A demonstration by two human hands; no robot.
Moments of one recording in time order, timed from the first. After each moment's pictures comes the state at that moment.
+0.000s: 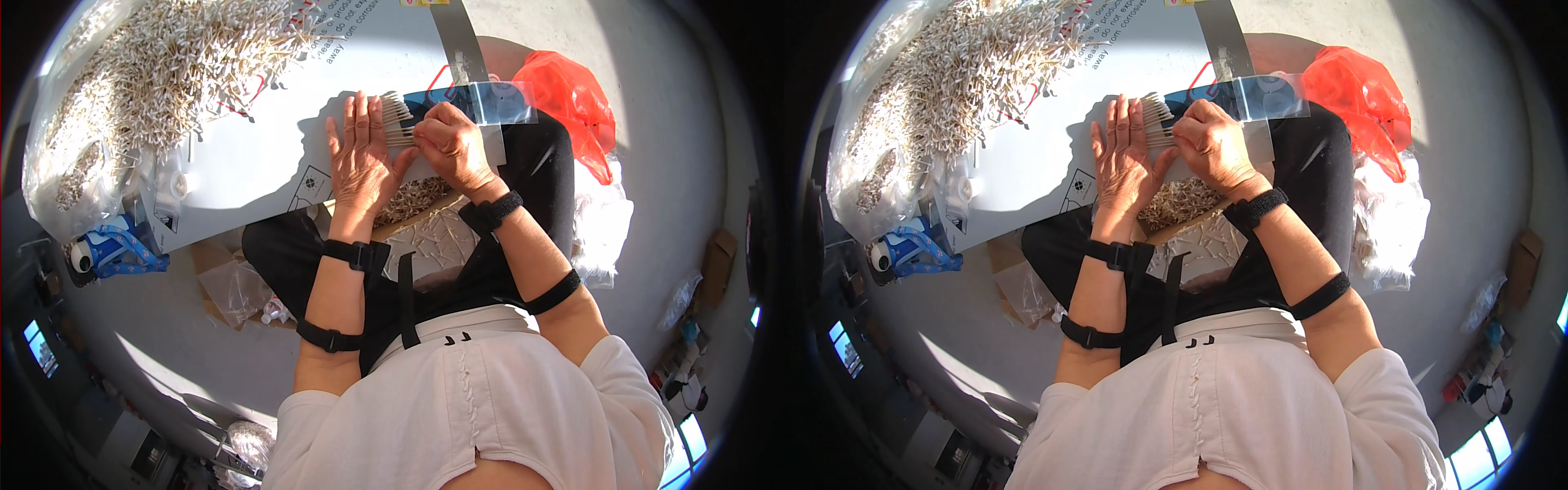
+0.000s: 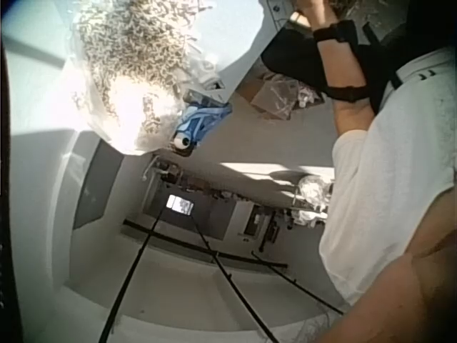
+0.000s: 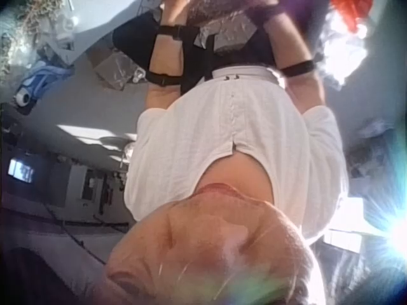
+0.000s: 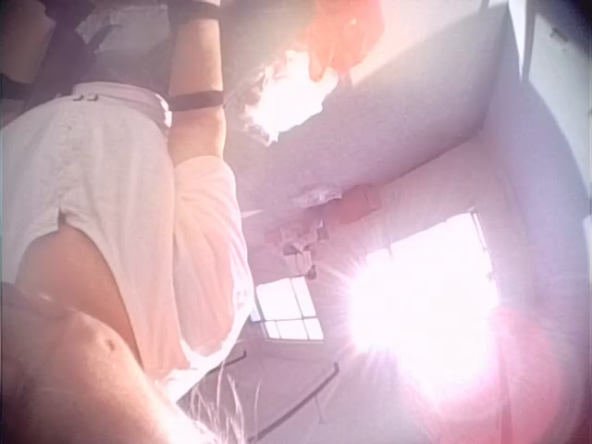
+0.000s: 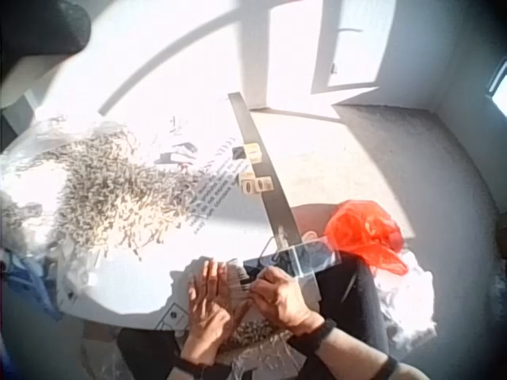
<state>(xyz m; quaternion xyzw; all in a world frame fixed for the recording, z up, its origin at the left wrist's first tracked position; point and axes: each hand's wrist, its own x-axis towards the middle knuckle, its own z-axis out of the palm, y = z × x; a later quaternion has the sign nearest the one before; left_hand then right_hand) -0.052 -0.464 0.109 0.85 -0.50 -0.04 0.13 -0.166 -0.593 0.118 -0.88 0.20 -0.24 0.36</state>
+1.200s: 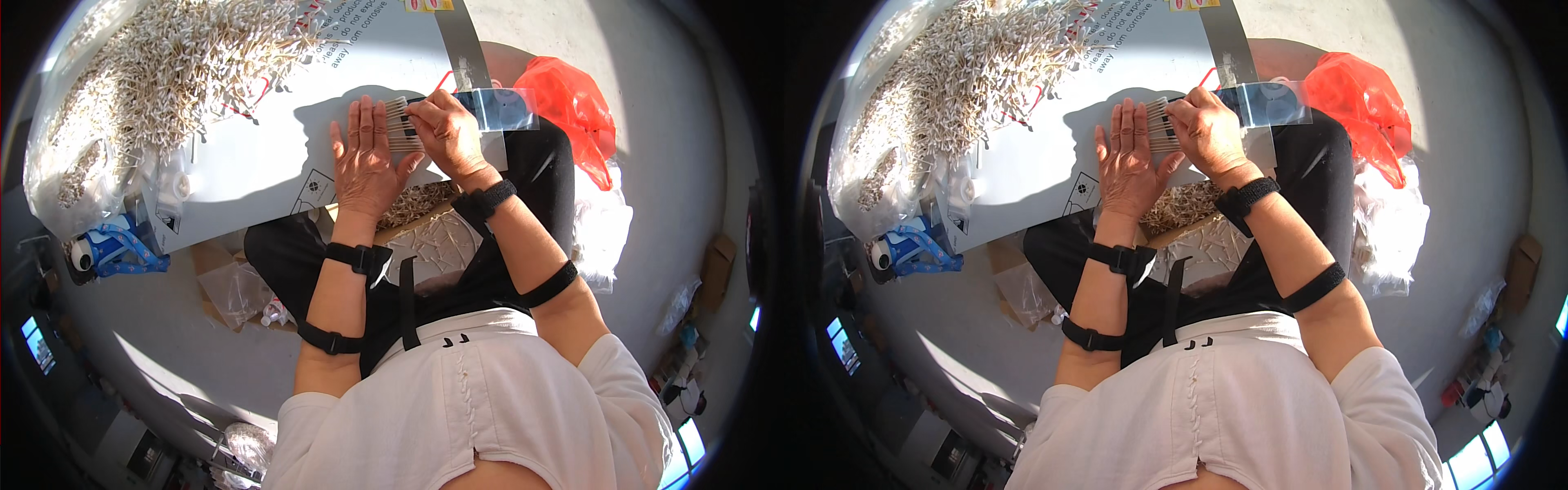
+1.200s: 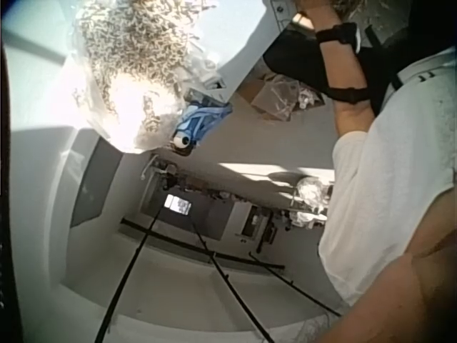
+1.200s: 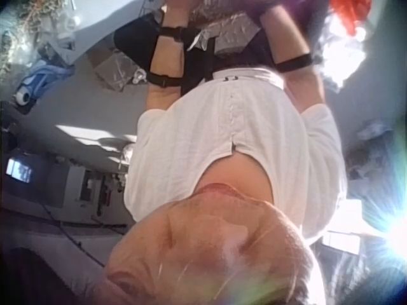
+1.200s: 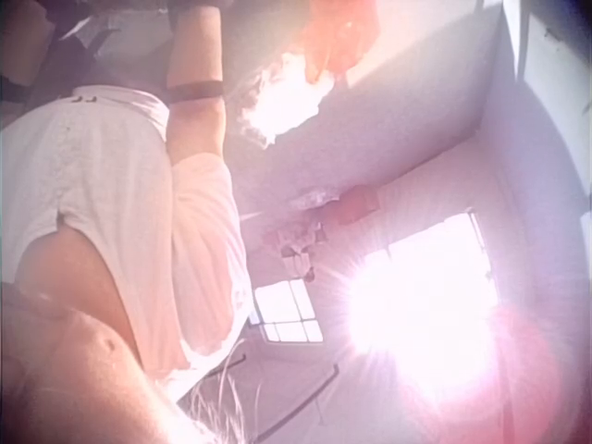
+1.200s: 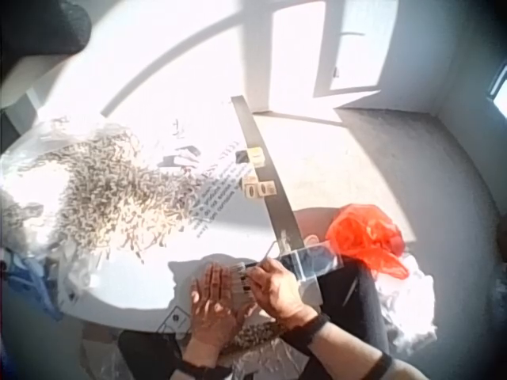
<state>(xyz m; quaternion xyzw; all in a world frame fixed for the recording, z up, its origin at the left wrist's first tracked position) -0.052 -0.464 0.106 0.85 -0.50 -0.01 0.15 -0.139 -0.600 0.113 -0.88 0.25 -0.26 0.31</state>
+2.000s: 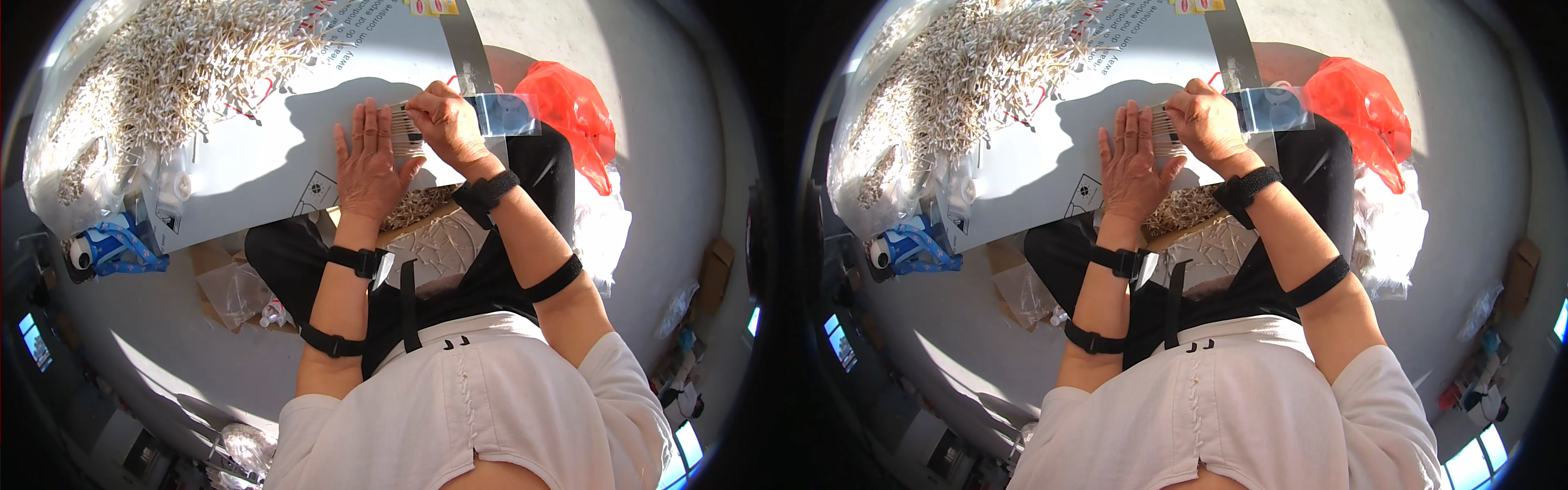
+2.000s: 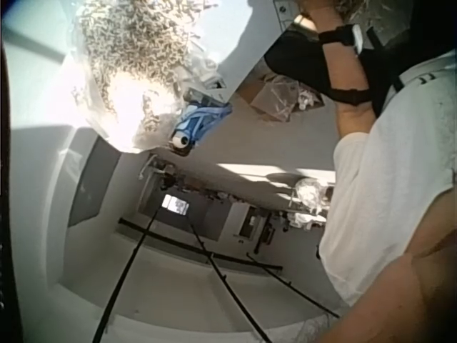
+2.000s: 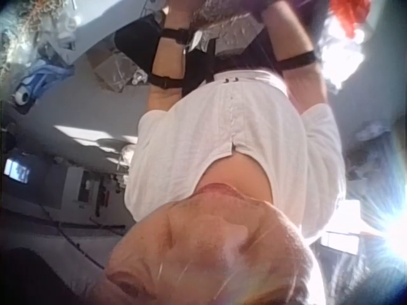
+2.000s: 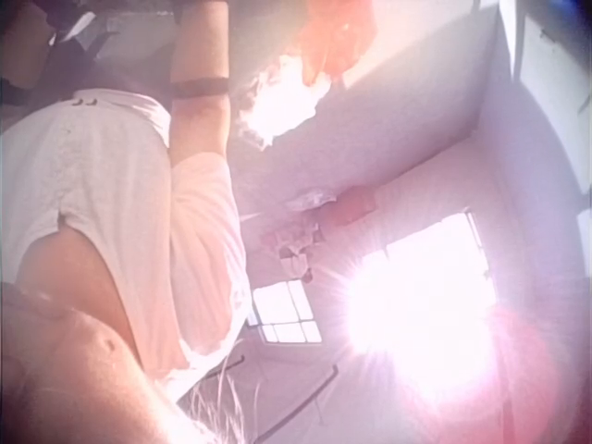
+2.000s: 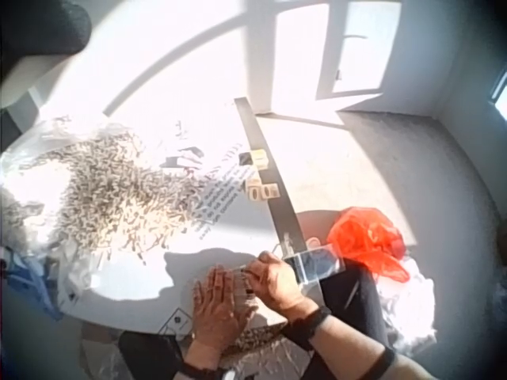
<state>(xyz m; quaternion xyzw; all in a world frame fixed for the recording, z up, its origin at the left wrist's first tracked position) -0.053 -0.463 0.108 0.85 -0.50 -0.03 0.15 -0.124 -0.614 0.115 -0.89 0.25 -0.21 0.33</state>
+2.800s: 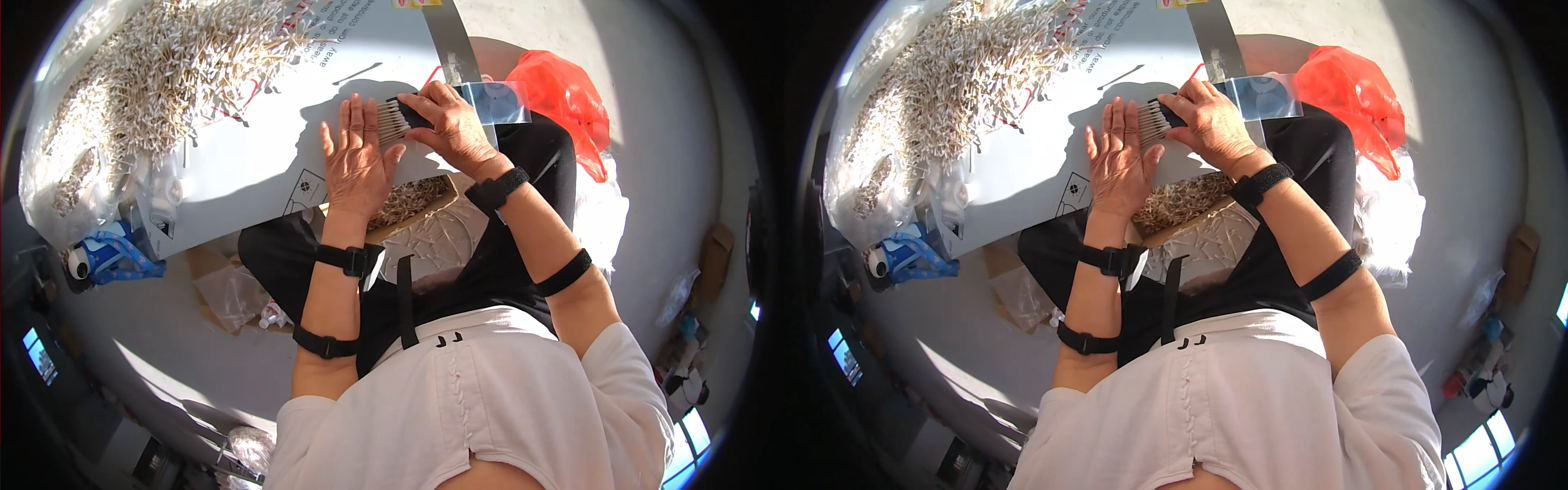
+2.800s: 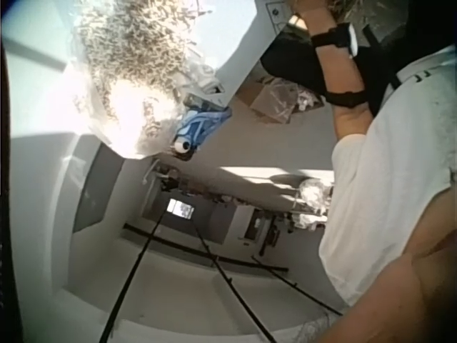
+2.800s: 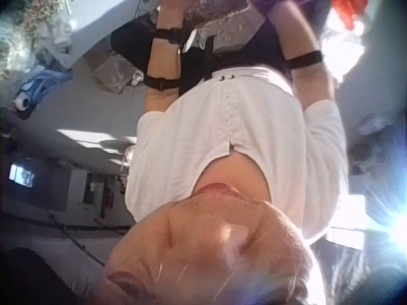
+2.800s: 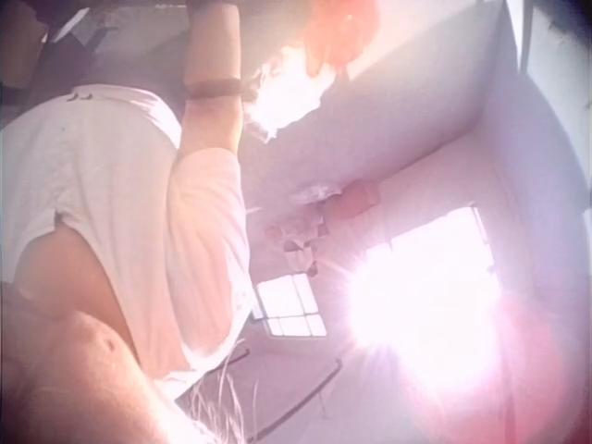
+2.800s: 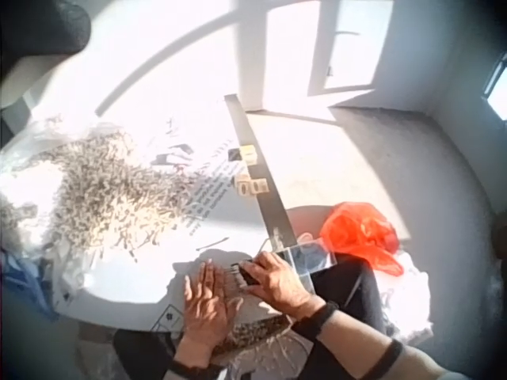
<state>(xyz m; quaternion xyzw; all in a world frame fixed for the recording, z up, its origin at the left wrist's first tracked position) -0.050 -0.464 0.108 0.85 -0.51 -0.06 0.13 -0.159 -0.625 0.124 -0.93 0.15 -0.16 0.29</state>
